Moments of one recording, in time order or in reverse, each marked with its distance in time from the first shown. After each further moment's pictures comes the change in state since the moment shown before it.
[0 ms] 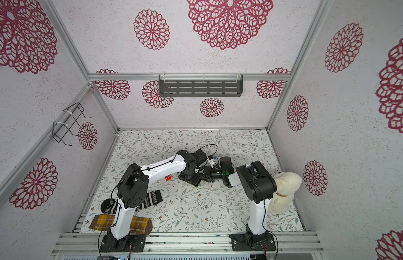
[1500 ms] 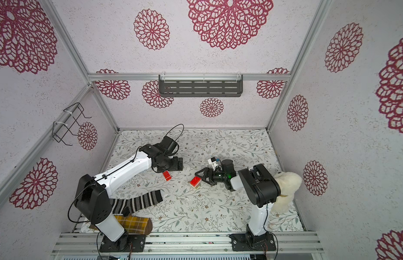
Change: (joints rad) left arm 0.247 -0.432 -0.348 0.193 0.018 -0.239; right arm -0.001 -0.081 -0.089 -0.005 0.095 -0.048
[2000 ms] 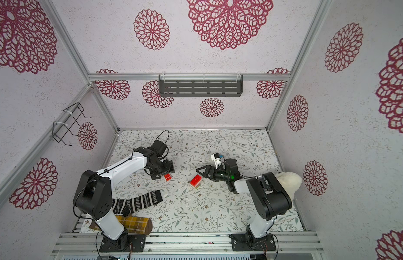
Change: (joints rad) left arm 0.151 0.048 -0.115 0.045 0.134 -0.191; right arm -0.009 -0.210 -0.066 -0.003 0.114 -0.048
